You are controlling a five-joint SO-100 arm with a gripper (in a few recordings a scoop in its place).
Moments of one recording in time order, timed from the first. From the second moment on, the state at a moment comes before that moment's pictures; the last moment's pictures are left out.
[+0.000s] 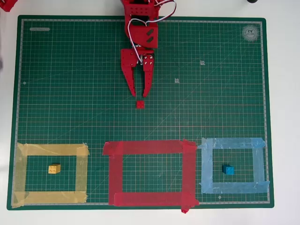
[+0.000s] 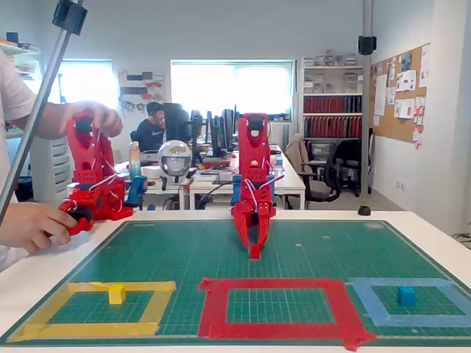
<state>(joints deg) -0.5 79.2 171.5 -64.8 -89.7</state>
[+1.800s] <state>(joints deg) -0.5 69.8 165.1 -68.3 -96.4</state>
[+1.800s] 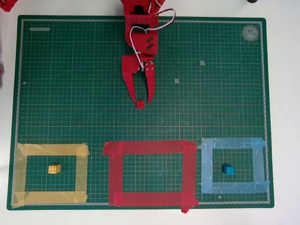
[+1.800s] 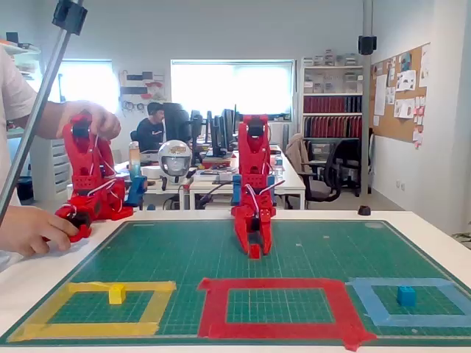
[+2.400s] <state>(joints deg) -0.5 68.8 162.8 -68.3 -96.4</state>
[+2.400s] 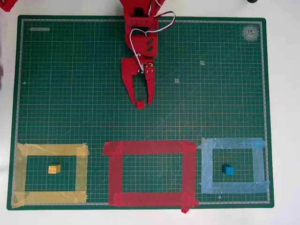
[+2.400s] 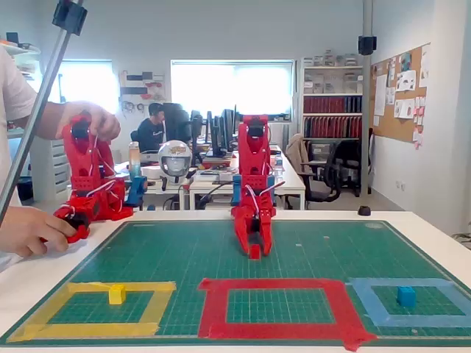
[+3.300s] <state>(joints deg) -0.5 67.1 161.0 -68.5 -96.1</state>
